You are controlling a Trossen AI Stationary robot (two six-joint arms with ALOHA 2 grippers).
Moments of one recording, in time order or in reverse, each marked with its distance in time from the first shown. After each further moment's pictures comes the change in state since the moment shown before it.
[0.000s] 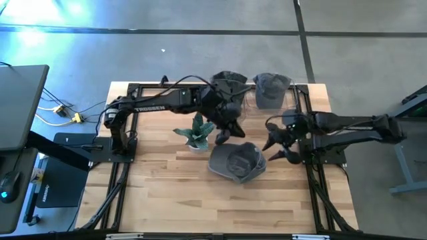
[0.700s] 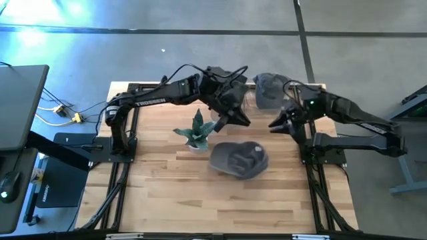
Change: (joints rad) left arm 0.092 -0.001 0.001 0.224 0.203 0.041; right arm -0.262 -0.048 0.294 -0.193 0.029 0.201
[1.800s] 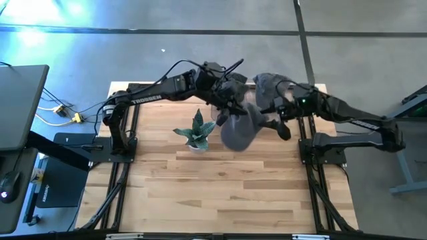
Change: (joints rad) left arm 0.032 -0.031 -0.002 -0.092 -0.195 -0.008; right arm 0.023 0.108 -0.012 0.216 0.175 -0.172
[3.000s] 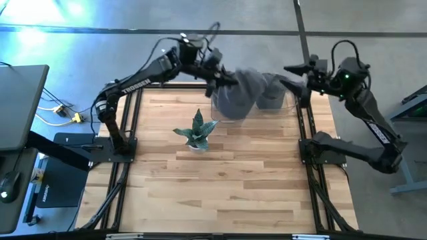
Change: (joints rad) left arm 0.223 -0.072 0.002 0.085 0.152 0.023; right arm -0.470 -0.087 0.221 0.118 -0.128 0.082
